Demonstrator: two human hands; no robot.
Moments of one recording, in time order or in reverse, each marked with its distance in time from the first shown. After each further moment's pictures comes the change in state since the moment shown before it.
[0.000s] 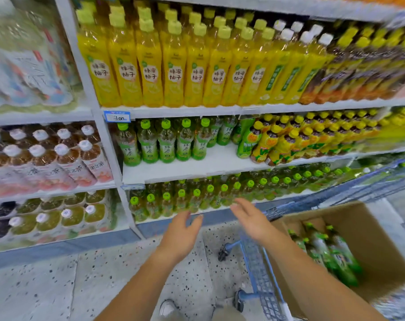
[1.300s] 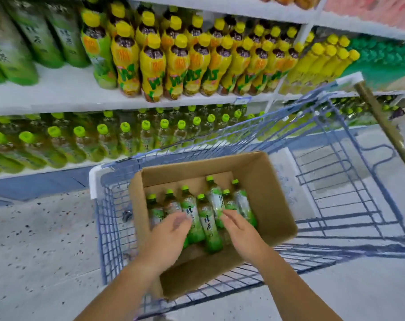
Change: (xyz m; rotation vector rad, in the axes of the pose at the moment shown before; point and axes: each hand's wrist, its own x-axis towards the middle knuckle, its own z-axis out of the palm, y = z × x) left_hand 0.013 0.042 0.453 0.041 -0.196 -0.080; right_hand -0.058 0.365 -0.263 0.057 0.045 0.284
